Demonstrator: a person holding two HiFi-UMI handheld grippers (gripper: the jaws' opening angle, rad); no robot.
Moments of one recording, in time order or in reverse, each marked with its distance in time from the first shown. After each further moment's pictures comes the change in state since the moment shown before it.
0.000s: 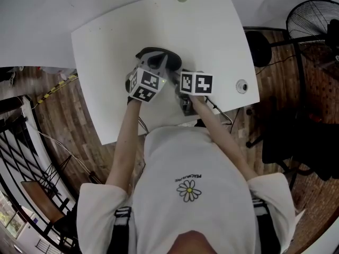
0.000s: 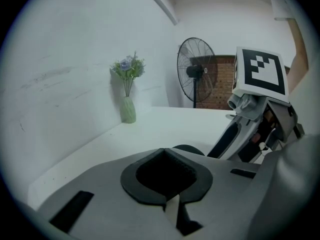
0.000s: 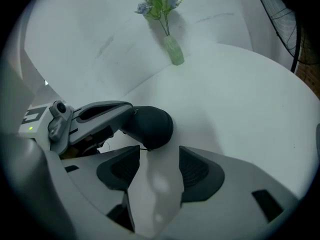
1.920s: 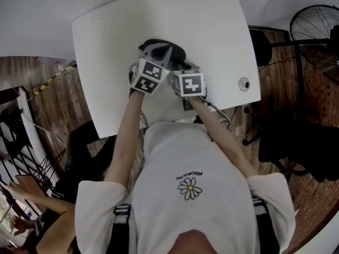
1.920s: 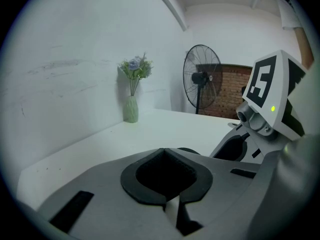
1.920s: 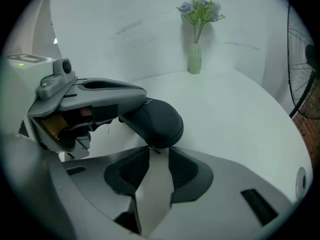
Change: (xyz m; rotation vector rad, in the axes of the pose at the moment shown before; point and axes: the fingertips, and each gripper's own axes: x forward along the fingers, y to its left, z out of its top) left arm 0.004 0.007 0.001 -0.097 -0.049 -0.005; right arm 0.012 0.006 0.004 -0.323 -0.018 -0.180
